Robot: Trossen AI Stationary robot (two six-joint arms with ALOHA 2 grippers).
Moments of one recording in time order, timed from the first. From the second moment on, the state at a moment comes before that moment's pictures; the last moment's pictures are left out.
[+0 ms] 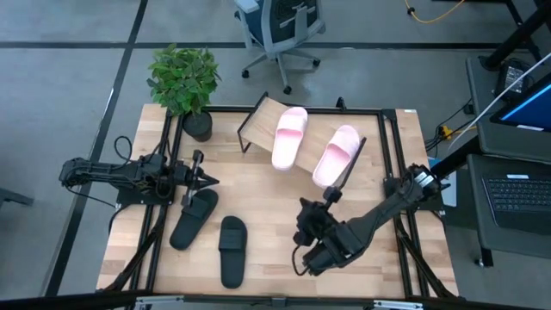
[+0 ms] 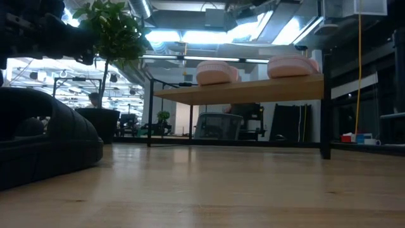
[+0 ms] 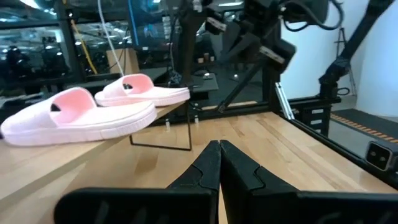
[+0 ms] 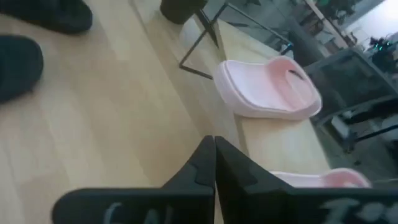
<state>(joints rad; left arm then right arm) 0.00 0.15 0.01 0.21 0.09 0.08 0.62 1.97 1.80 -1.39 1.05 0.95</state>
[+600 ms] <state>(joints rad) 0.00 0.15 0.01 0.24 0.09 0.08 0.62 1.86 1.37 -0.24 0.72 0.36</state>
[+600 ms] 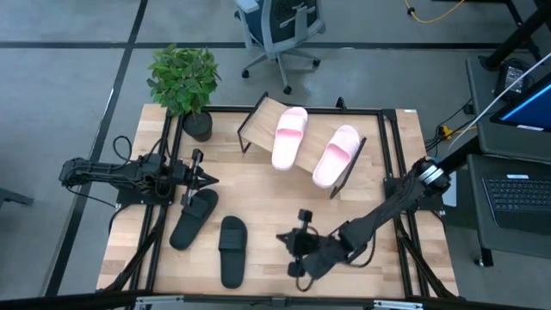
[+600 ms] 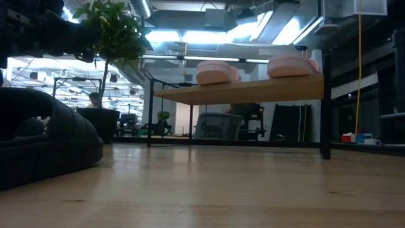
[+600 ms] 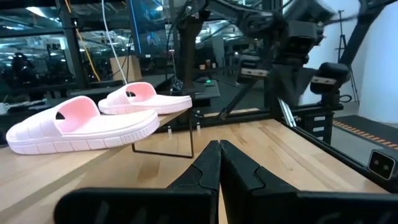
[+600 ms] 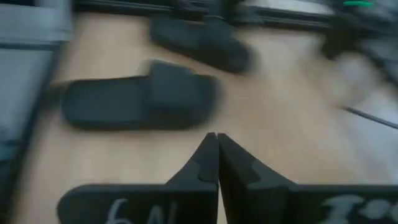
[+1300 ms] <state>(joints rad) 0.00 0.27 0.25 0.01 -0.01 0.11 0.58 1.35 0.57 0.64 0.53 0.04</state>
